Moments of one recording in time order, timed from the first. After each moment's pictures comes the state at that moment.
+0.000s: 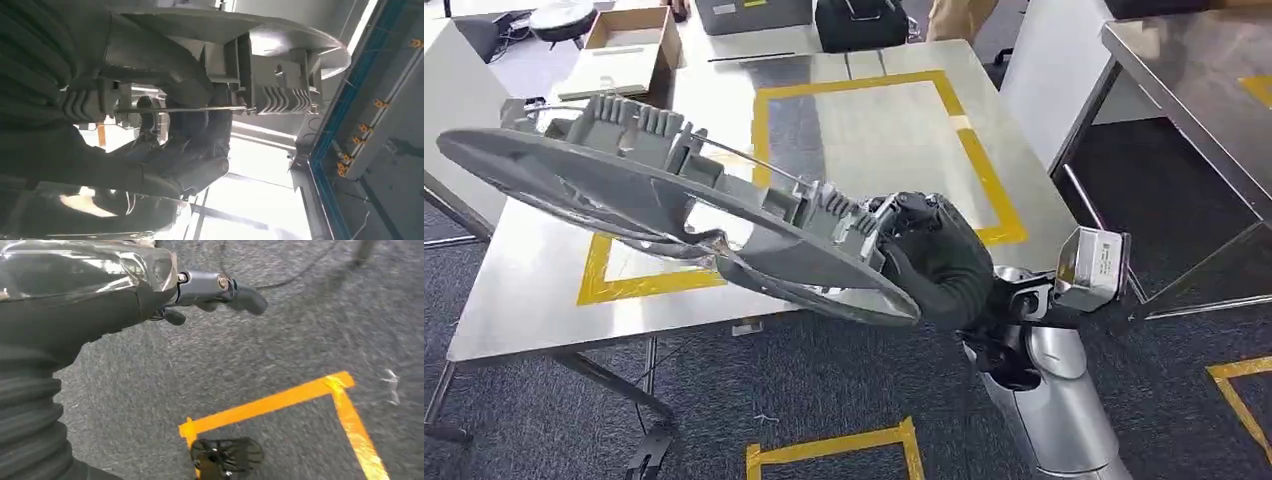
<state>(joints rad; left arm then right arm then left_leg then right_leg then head) -0.07 -0.01 0.30 -0.35 -0.47 0.10 0.03 -0.41 0.01 0.46 -1.68 -0.48 0.52 -0.24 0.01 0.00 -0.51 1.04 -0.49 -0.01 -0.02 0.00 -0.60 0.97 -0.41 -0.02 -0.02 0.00</state>
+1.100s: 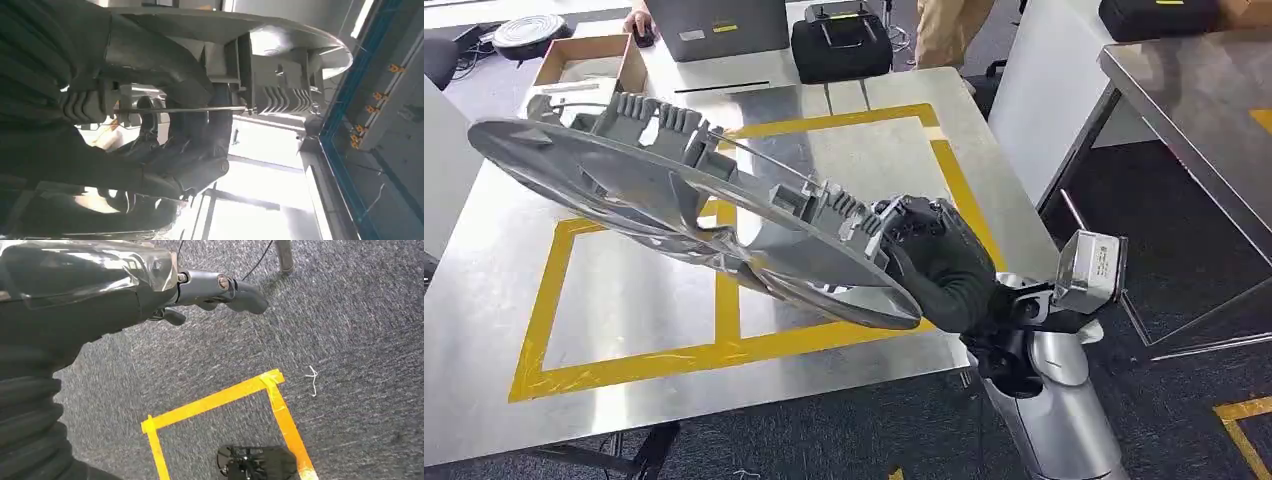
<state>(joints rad) -0.04 -0.01 0.25 -0.39 -0.42 0.11 0.05 -0.39 0.00 0.46 -1.68 -0.47 0.48 -0.24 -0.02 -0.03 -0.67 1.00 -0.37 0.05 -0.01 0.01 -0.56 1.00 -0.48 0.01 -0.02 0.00</state>
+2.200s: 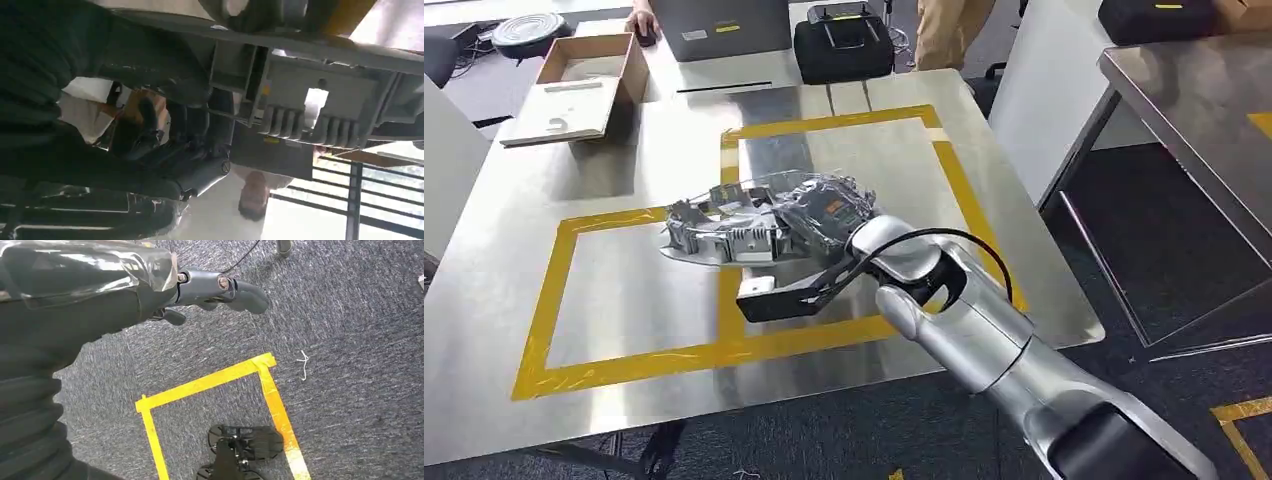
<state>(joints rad) -0.05 -0.04 0.20 -0.41 -0.33 0.13 0.08 -0.84 0.07 0.93 -1.13 0.93 0.25 -0.02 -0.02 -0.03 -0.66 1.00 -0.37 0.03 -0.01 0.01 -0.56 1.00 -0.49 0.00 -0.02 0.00</state>
